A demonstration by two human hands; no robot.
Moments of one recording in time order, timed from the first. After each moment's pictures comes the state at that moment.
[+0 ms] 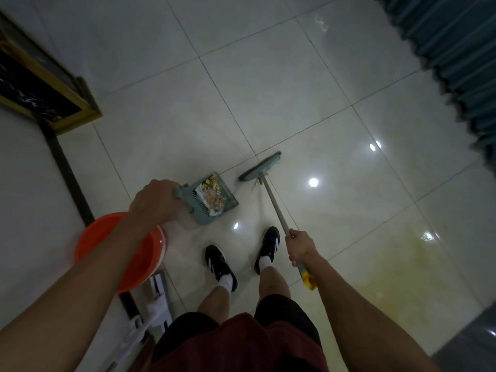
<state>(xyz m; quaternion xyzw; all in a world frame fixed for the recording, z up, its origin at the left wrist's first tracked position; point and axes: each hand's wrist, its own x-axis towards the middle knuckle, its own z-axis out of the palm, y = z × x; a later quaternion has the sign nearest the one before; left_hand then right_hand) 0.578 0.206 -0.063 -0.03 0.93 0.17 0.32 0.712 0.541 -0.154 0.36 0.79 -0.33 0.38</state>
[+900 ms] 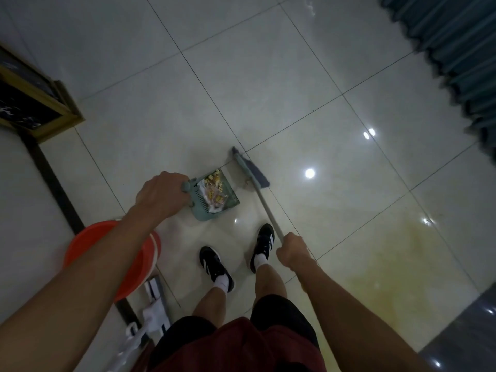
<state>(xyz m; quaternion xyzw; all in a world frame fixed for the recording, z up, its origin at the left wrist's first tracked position) 0.538 0.270 -0.084 0.05 0.95 0.09 0.31 0.708 0.560 -0.165 0.32 0.82 -0.22 0.43</state>
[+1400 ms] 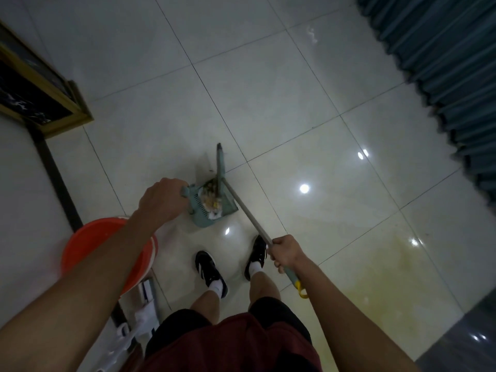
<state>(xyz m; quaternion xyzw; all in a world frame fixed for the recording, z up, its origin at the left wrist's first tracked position) 0.563 0.234 -0.078 0.00 0.95 0.16 0.28 0.704 0.535 -0.129 0.38 0.73 -0.39 0.41</state>
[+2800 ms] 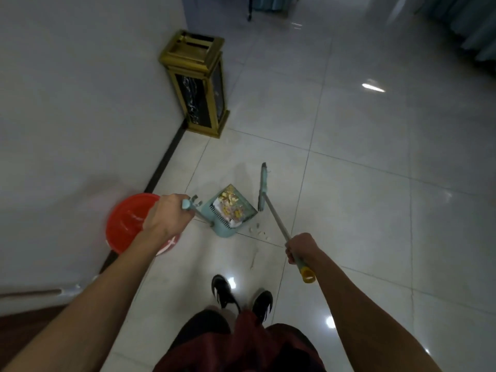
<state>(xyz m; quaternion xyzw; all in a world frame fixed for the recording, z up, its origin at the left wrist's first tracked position) 0.581 0.257 0.041 -0.42 0.87 0.25 0.08 0.392 0.536 -0.068 0.14 0.80 -0.34 0.47</state>
